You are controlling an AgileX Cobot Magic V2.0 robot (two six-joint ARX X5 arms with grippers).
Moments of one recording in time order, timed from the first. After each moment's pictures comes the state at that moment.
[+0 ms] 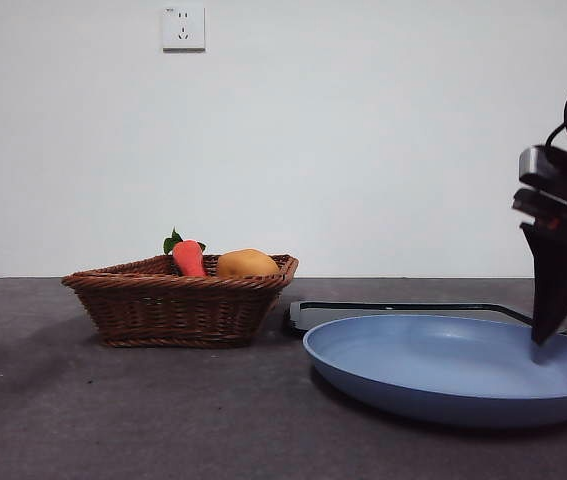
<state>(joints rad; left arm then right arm) 0.04 0.60 0.69 -0.73 0.66 0.04 0.09 1.61 0.91 -0.63 -0.36 -0.07</state>
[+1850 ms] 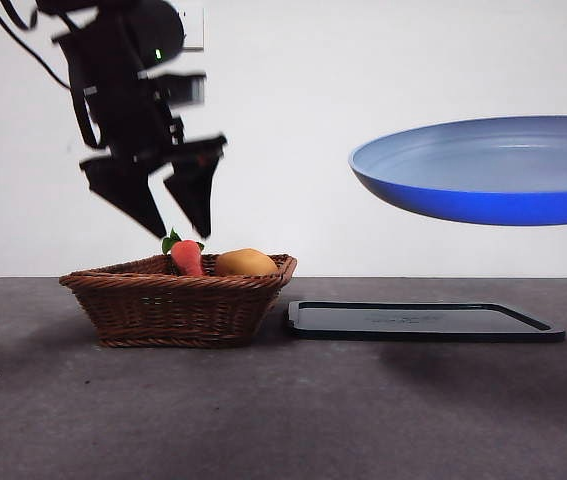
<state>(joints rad) -0.39 1.85 1.49 -0.63 0.05 0.09 0.01 1.03 0.94 -0.89 -0.36 -0.04</state>
